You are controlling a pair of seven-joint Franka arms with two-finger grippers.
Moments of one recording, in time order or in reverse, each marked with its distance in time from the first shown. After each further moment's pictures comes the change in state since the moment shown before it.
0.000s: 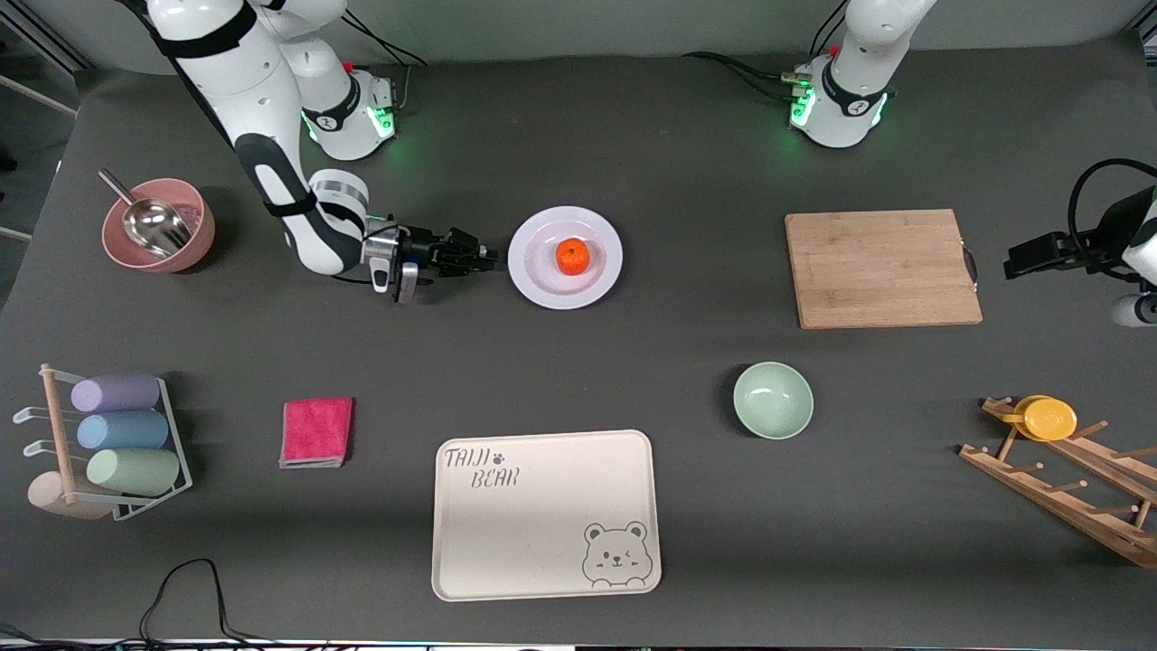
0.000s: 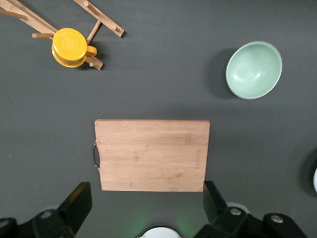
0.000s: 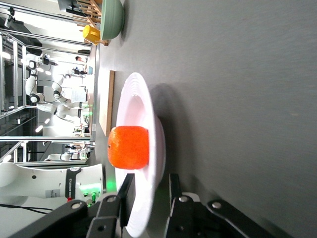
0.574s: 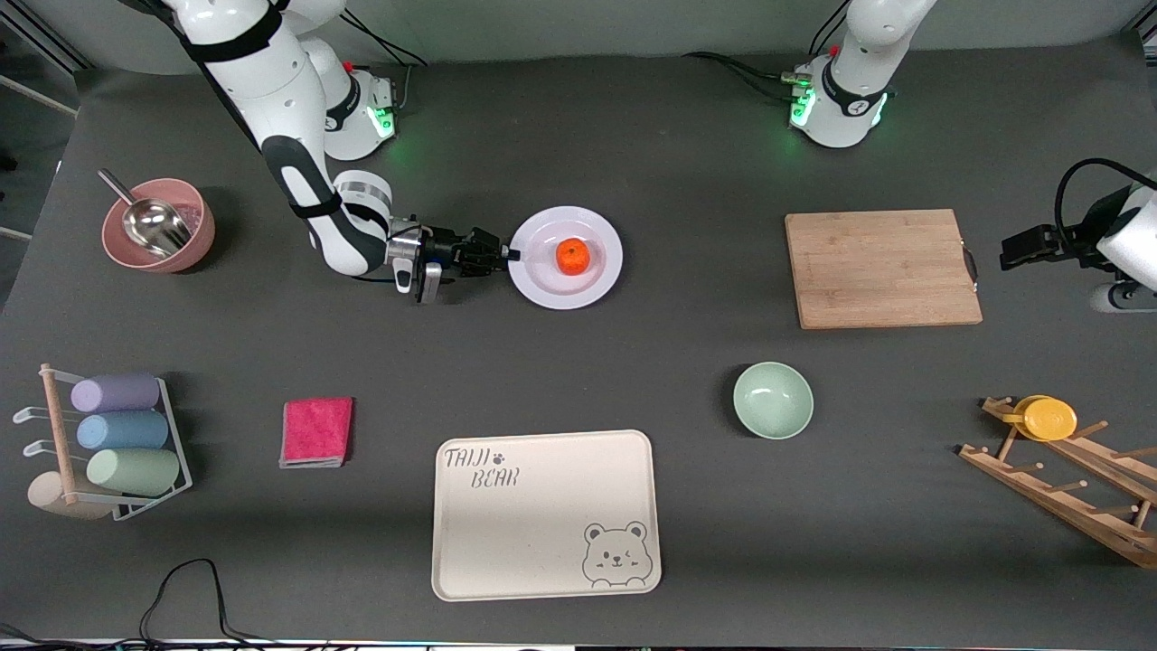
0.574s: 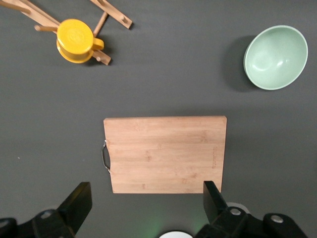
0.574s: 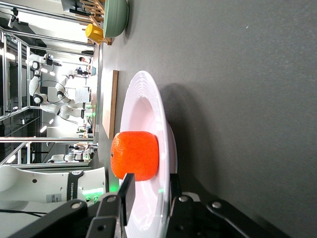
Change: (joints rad) left arm 0.008 -0.122 0.069 -0.162 -0.052 0.131 0.085; right arm 0.066 0.040 0.010 0.048 0.074 0.007 0.000
